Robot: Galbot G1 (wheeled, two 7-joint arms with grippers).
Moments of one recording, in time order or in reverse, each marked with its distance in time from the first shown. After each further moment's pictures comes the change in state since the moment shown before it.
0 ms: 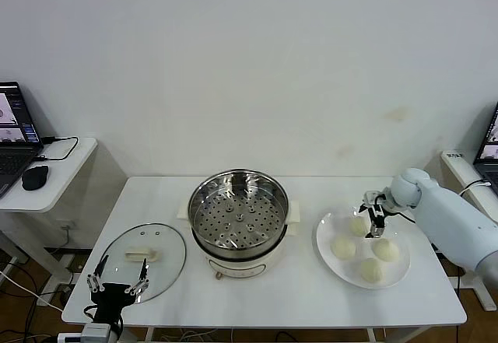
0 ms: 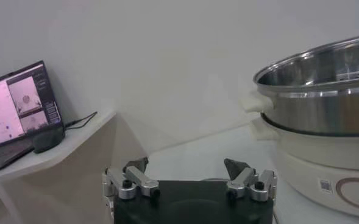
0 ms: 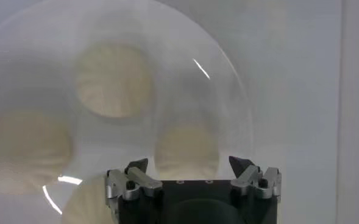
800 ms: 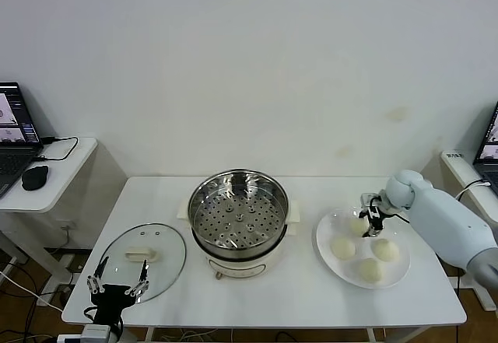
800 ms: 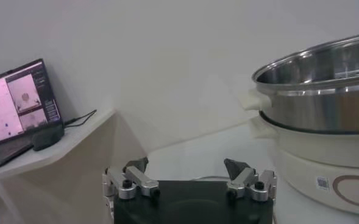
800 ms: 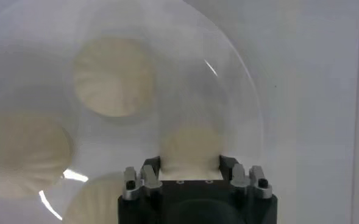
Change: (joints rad) left arm 0.007 0.000 -0.004 -0.014 -0.002 0.001 0.000; right arm 0.022 -0.010 -0.035 0.011 0.014 -0.008 -0.012
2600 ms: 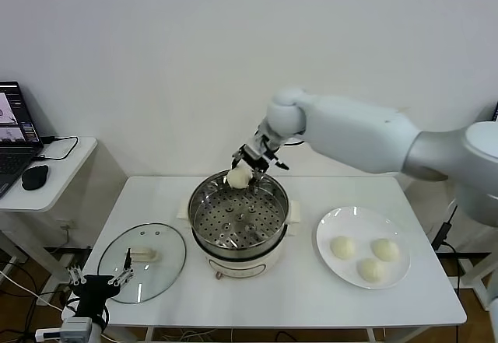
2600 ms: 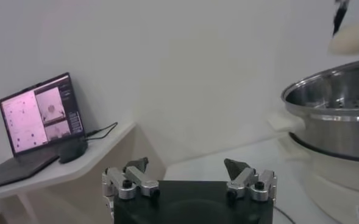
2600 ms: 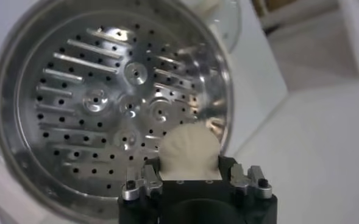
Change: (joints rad) left arm -0.013 0.009 -0.072 -0.034 -0.054 0.002 -0.008; right arm 0.630 0.479 -0.684 0.138 0.303 0.372 0.136
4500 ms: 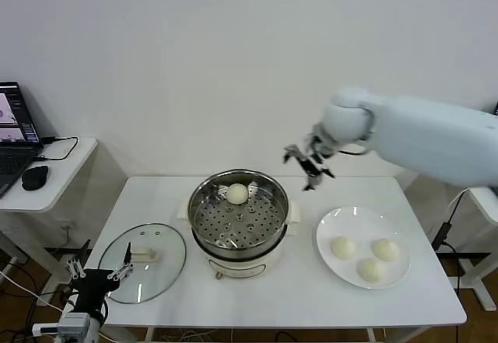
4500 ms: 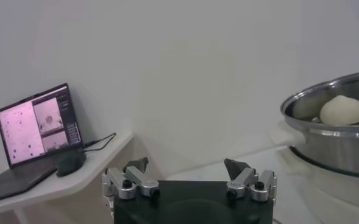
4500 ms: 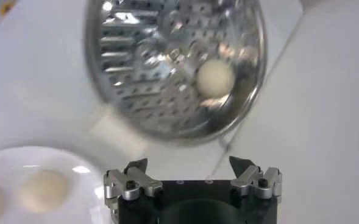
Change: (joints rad) left arm -0.014 0.049 -0.004 -0.001 -0.024 0.002 0.001; right arm 0.159 -0.620 -0.066 0.531 0.190 -0.557 -0.072
